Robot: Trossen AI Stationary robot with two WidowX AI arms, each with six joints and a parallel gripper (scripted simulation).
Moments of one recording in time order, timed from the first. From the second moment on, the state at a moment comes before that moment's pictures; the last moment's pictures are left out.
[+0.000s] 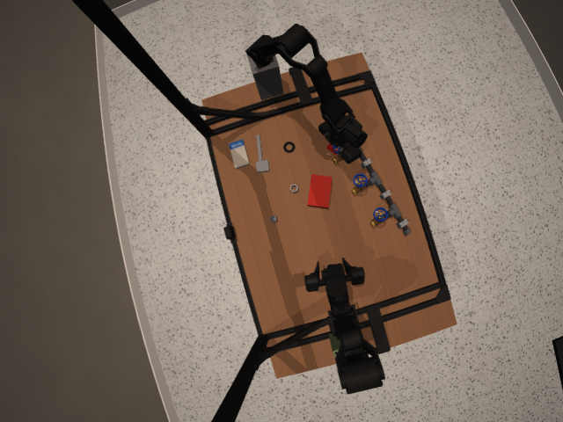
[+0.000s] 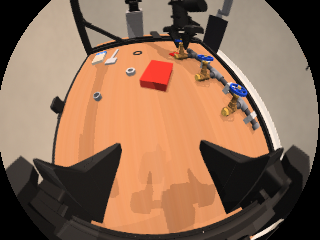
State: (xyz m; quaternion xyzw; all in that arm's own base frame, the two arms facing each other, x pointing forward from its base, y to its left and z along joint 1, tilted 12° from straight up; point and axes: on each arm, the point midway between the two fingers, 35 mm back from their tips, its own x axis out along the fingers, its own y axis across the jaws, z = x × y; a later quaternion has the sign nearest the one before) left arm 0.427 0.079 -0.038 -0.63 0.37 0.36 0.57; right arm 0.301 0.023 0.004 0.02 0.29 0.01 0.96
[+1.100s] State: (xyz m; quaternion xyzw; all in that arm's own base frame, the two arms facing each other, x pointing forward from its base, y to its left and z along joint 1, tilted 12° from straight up) left arm 0.427 0.079 -0.038 -0.83 0.15 0.50 0.20; right arm 0.301 0.023 0.004 0.02 0.29 0.01 0.96
